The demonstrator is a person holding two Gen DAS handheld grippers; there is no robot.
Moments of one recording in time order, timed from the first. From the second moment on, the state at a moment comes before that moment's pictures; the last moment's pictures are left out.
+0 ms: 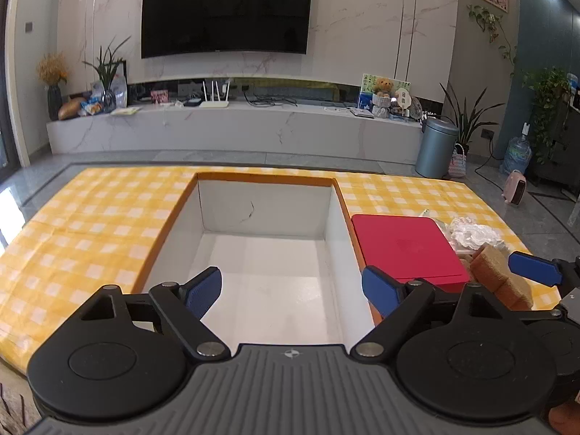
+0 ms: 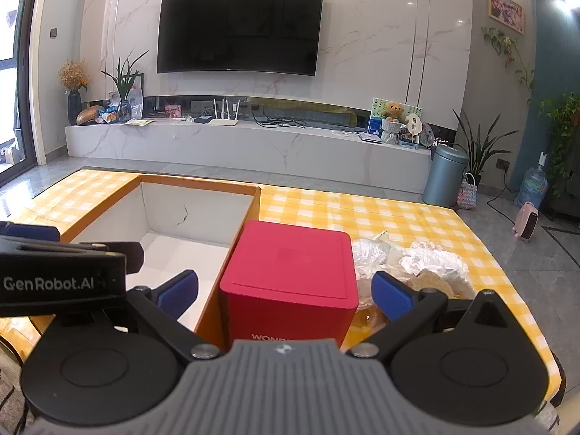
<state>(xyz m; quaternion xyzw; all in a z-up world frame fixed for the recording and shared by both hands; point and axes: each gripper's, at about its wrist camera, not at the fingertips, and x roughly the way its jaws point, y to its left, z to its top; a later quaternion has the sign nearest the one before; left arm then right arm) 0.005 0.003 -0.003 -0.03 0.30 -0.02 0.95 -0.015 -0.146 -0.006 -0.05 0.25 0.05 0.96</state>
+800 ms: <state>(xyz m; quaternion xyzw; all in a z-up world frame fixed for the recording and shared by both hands) 0.004 0.000 -0.004 -0.01 0.29 0.00 0.96 -0.014 -0.142 -0.006 -0.05 0.26 0.06 0.96</state>
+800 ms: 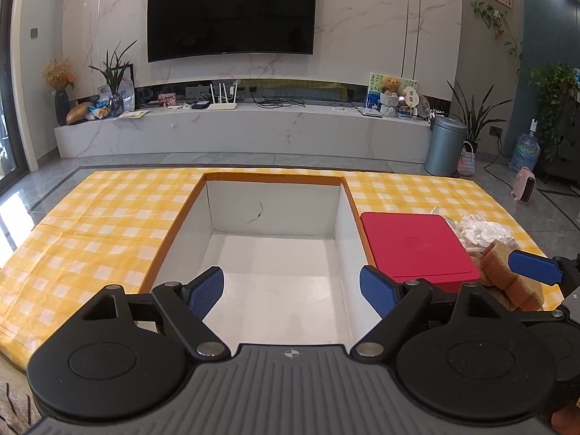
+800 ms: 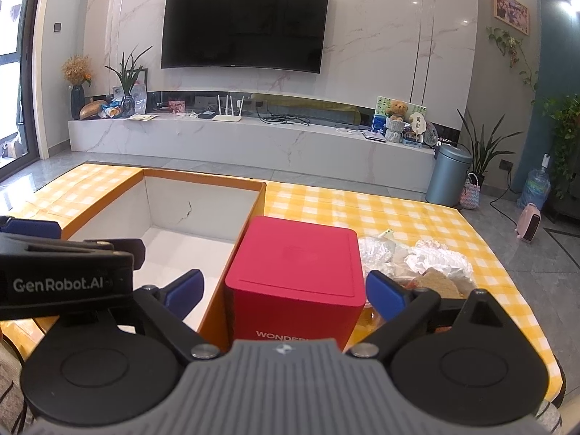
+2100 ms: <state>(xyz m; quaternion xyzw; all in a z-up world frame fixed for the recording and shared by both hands) -0.006 0.001 0.006 -0.01 0.26 -0.03 0.96 -0.015 -0.161 0.001 -0.01 0.26 0.06 0.96</state>
